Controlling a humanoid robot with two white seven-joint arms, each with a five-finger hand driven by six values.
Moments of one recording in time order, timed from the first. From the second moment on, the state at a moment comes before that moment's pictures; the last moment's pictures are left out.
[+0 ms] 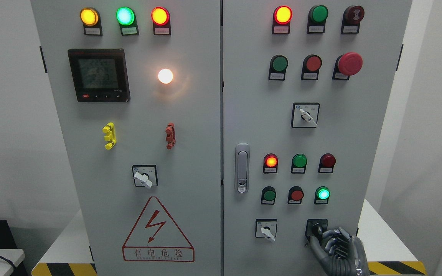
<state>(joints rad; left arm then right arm) 0.00 -0.09 0.08 0.06 0.00 -0.16 0.05 -0.28 0.00 0.00 -1.55 0.13 0.12 -0.17</state>
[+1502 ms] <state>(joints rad) 0.00 -0.09 0.08 0.06 0.00 -0.16 0.05 -0.20 -0.04 -0.01 -1.55 0.13 -0.06 -0.17</state>
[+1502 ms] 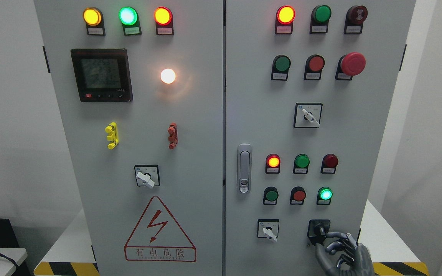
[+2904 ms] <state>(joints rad) 0.00 -0.09 0.08 0.06 0.00 -0.16 0.05 0.22 -0.15 -0.05 -1.70 -0.14 -0.38 0.13</state>
